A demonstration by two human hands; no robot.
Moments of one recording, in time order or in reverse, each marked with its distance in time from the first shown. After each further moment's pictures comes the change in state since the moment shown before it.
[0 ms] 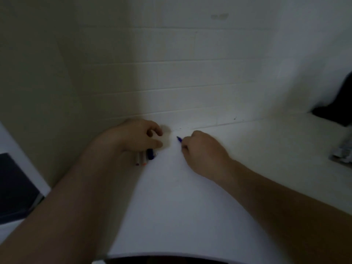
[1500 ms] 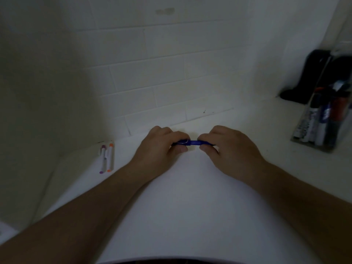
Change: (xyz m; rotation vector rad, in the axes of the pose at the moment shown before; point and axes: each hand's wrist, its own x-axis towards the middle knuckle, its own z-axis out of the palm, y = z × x) left_hand 0.023 0.090 0.108 0.136 0.387 0.620; right_hand -0.084 0.104 -0.052 0.067 0.186 0.018
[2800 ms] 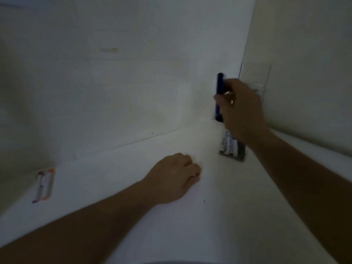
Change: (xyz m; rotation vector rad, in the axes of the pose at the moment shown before) left_hand 0.042 0.136 0.057 0.002 -0.063 0.458; right_hand 0.001 0.063 -0.174 0.165 0.557 0.314
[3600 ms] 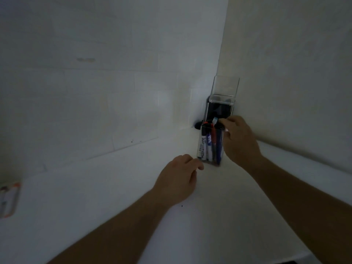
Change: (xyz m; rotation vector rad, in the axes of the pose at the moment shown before) left_hand 0.054 0.045 0.034 -0.273 0.190 -0.171; right_hand -0.041 0.083 -0.044 -0.525 -0.121 0.034
